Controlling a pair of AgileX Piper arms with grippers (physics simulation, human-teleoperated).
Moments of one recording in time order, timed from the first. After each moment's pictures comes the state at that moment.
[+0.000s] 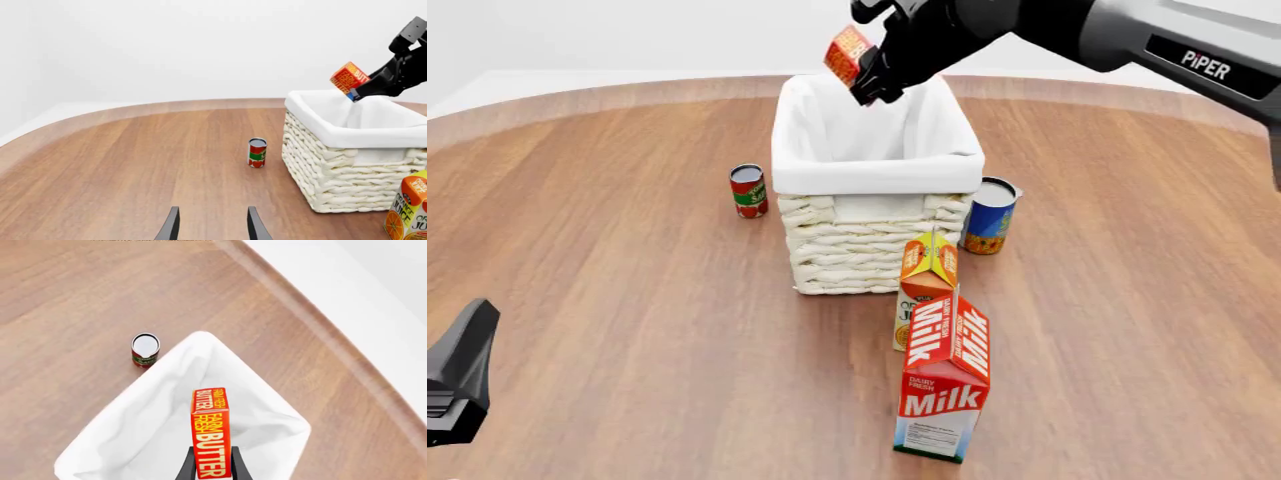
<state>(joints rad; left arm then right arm) 0.00 0.01 0.00 0.00 0.00 0.51 1.94 -1.87 0.65 -0.38</state>
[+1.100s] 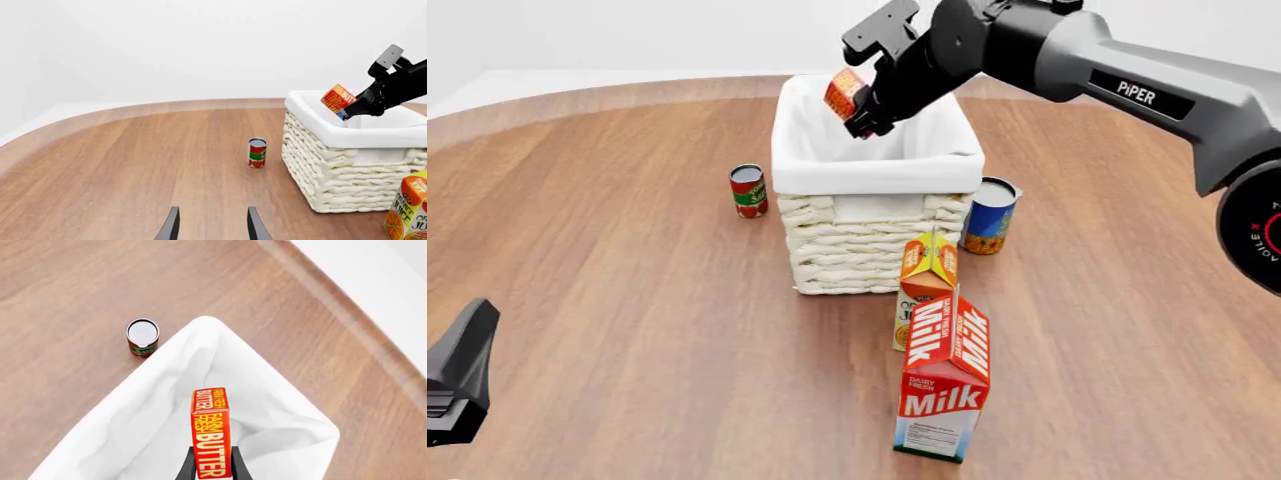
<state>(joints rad) 0.00 0.01 0.00 0.00 0.00 0.50 2.04 -1.88 0.63 -0.36</state>
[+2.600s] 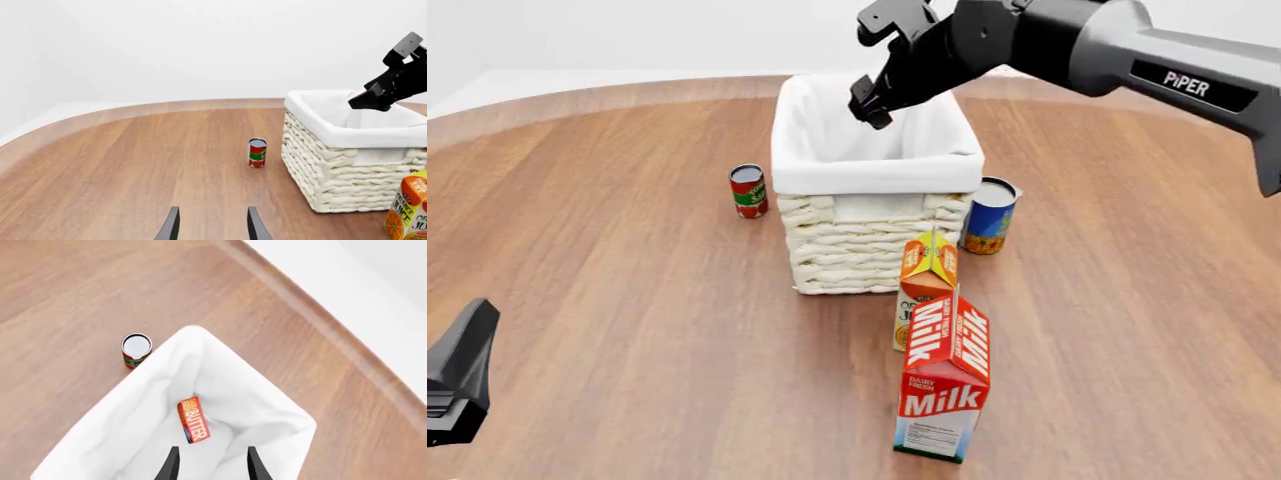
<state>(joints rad) 0.00 0.01 0.00 0.00 0.00 0.49 1.95 -1.78 0.53 -0.35</state>
